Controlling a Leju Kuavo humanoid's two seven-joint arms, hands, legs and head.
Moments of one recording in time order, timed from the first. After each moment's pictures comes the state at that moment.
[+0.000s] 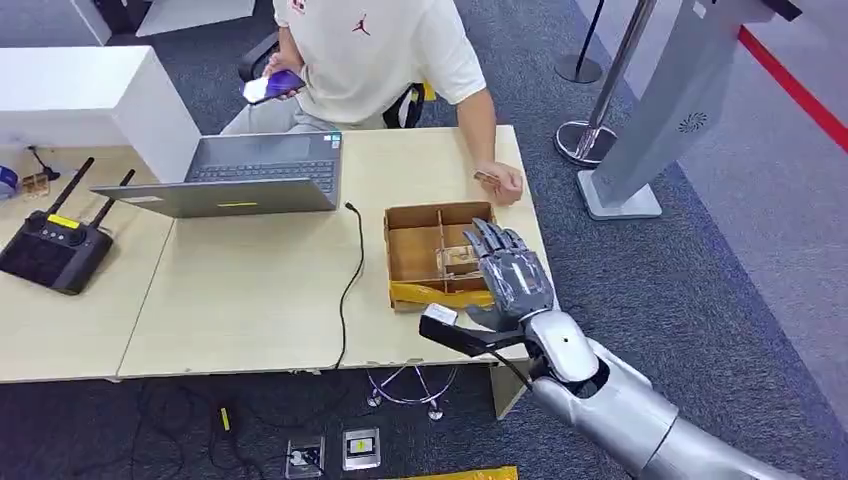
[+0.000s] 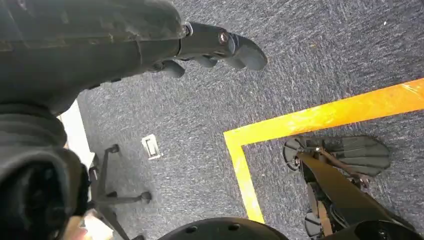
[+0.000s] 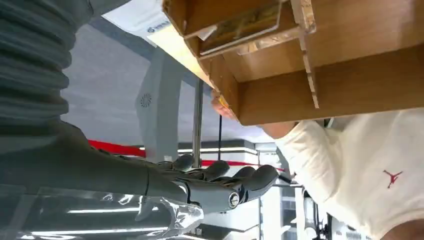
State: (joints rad) left arm -0.17 -0.07 1.36 -0.10 -1.56 -0.20 -0.24; right arm -0.65 -0.33 1.04 -1.26 0.92 -0.19 0.35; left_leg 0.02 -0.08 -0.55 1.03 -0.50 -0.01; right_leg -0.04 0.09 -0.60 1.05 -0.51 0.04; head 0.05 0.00
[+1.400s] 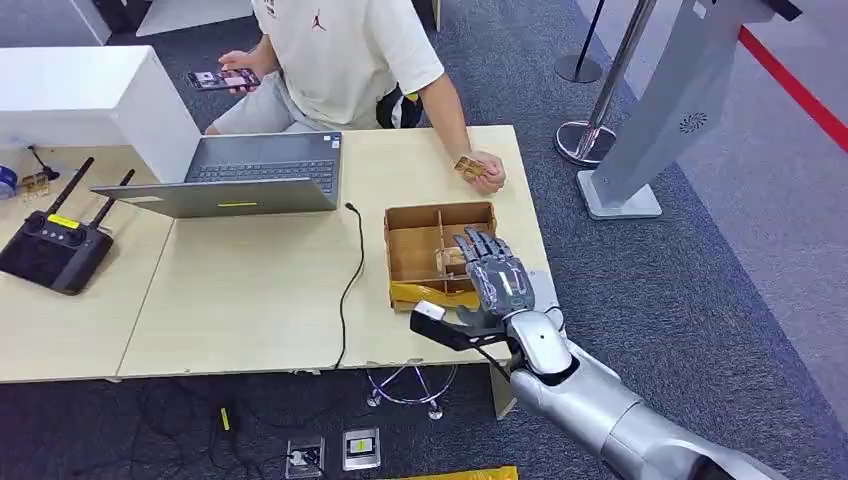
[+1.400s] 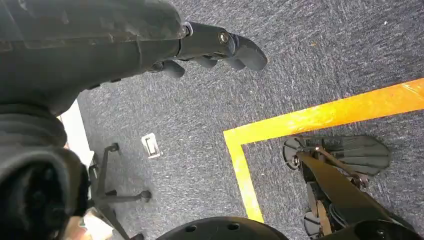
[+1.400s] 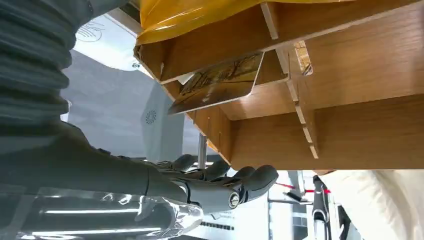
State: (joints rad) left arm -0.17 -0.07 1.37 -0.10 -1.56 -0.20 -0.24; right arm -0.70 -0.20 1.09 -0.94 0.83 -0.31 0.28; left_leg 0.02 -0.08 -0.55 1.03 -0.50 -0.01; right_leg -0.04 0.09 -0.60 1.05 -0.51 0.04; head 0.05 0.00
